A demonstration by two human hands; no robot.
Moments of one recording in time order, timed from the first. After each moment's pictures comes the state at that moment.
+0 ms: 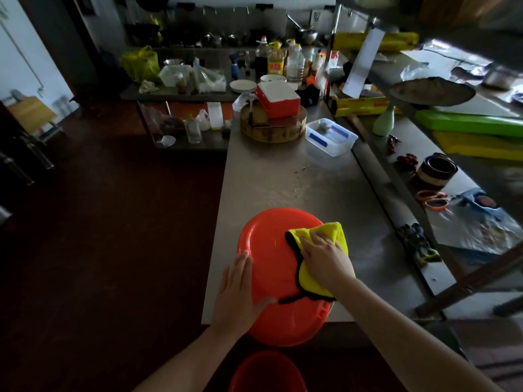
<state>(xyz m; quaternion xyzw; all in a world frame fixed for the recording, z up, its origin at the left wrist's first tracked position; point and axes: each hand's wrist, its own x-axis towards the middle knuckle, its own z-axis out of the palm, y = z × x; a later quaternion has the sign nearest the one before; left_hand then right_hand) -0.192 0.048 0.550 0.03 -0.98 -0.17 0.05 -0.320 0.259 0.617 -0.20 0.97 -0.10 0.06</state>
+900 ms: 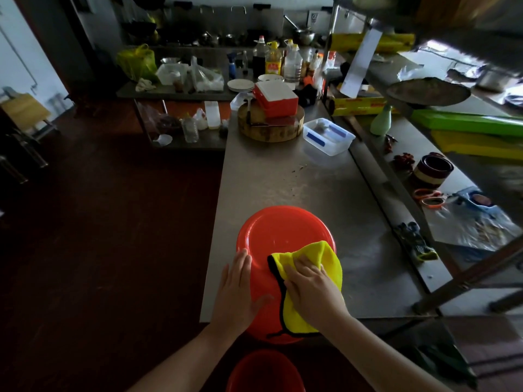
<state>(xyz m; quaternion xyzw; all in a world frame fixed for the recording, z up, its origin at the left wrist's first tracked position) -0.190 0.046 0.541 0.01 -0.99 -0.14 0.10 -0.238 0.251 0.604 -0.27 0.95 -0.14 -0.01</state>
